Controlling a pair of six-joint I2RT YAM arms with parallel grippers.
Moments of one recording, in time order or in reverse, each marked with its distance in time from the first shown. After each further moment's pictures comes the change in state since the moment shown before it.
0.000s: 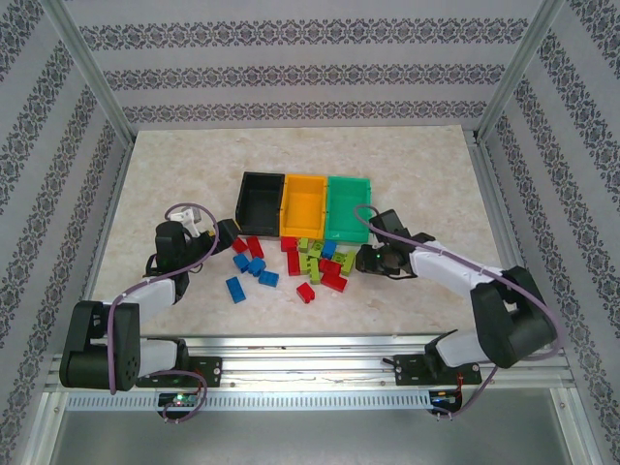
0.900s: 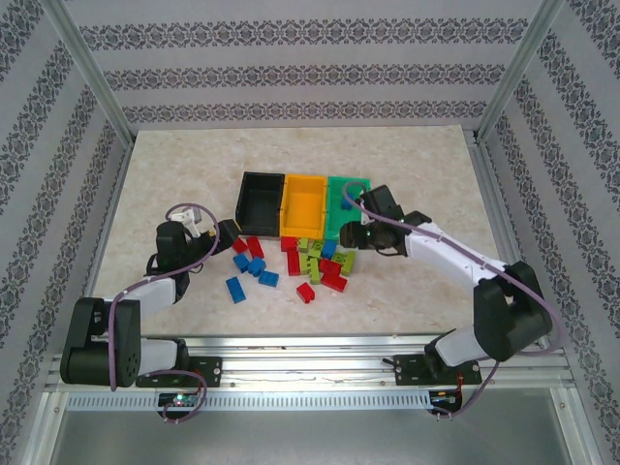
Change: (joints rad) left arm 0.000 0.027 0.000 0.013 0.001 0.000; right arm 0.048 0.039 0.188 -0.045 0.023 -0.095
